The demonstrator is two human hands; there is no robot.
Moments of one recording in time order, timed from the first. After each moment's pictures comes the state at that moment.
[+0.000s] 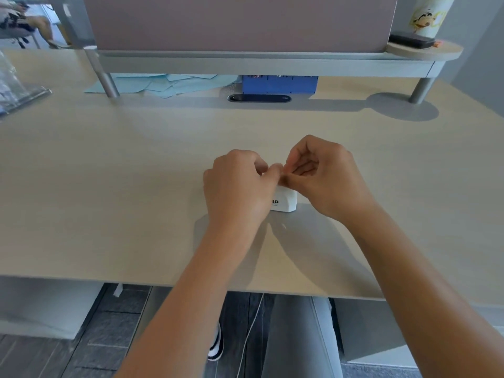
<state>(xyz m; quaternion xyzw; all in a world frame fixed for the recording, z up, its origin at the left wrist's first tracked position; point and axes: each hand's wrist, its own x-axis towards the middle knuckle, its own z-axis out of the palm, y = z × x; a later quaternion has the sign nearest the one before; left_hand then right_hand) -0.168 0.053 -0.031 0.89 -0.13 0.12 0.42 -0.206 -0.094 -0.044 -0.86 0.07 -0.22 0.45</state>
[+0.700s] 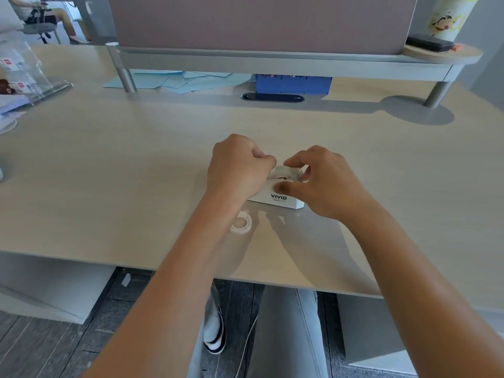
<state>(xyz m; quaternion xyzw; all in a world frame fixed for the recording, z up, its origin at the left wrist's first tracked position) -0.143 0.069 -0.014 0.89 -0.12 0.02 0.43 -0.199 -0.081 -0.041 -0.95 0.09 -0.13 0.27</state>
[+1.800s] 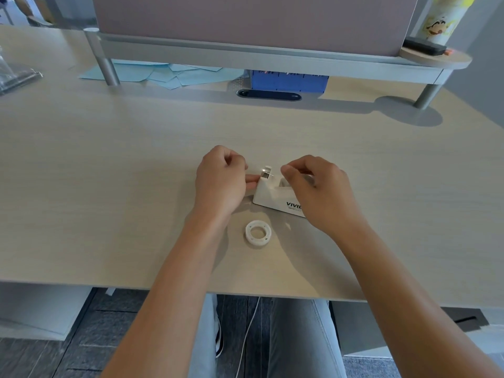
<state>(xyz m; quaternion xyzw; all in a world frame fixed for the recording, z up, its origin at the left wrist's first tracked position) -0.107 0.109 -0.049 0.74 -0.04 -0.06 0.67 -0.186 -0.033 -0.053 -0.89 0.18 -0.21 0.37</state>
